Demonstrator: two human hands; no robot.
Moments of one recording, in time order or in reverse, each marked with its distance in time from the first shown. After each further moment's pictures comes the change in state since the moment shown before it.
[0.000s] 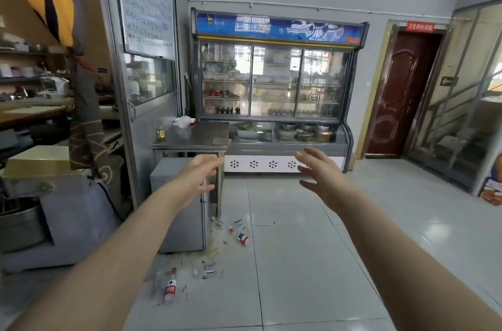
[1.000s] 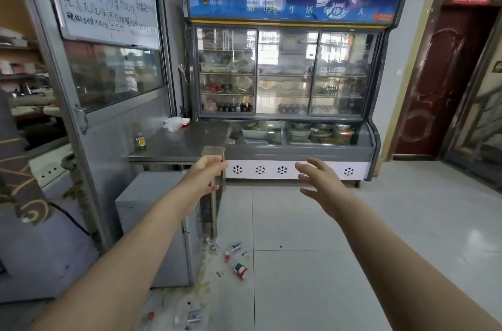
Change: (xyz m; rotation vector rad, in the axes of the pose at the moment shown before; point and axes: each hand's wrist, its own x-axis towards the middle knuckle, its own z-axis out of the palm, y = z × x) left_hand 0.376 -0.027 0.119 -0.042 0.098 0.003; right_hand 0.400 0.076 -0.088 0.069 0.014 0.067
